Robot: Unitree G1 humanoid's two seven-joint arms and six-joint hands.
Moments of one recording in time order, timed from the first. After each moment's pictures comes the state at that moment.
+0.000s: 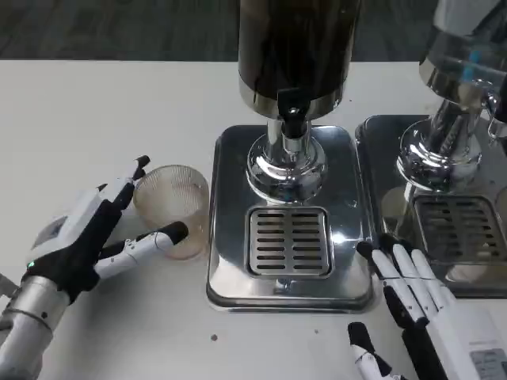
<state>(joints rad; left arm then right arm) -0.26 0.53 -0.15 0.79 0.44 -0.59 0.11 0.50 -0.38 0.28 -0.09 -0.89 -0.35 -0.57</state>
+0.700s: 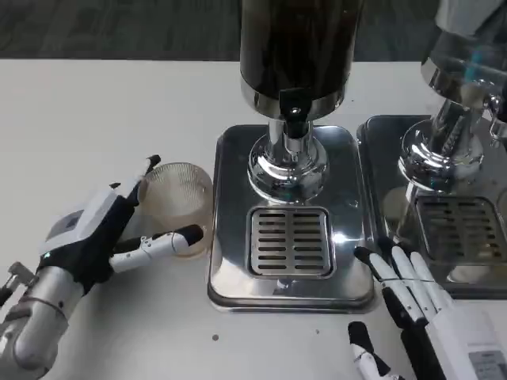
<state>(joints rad) -0.32 0.51 -0.22 0.84 0.49 -0.53 0.16 0.50 -0.36 0.28 -0.09 -0.88 -0.34 -0.56</state>
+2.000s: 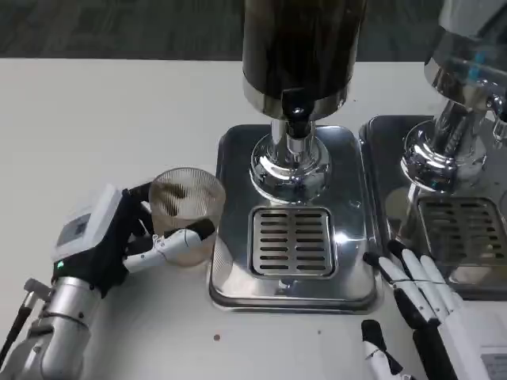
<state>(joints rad) -0.32 0.45 -0.25 0.91 0.53 -0.60 0.42 0.53 -0.35 0.25 -0.11 -0.86 -0.34 -0.55</state>
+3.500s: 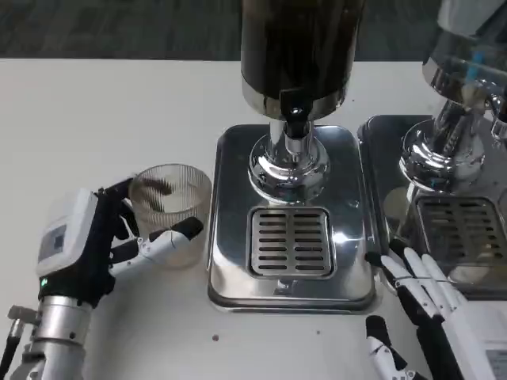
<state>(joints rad) -0.23 0.43 -0.19 0.83 0.55 -0.70 0.60 0.53 -0.36 0.24 -0.12 -0.82 -0.36 -0.52</state>
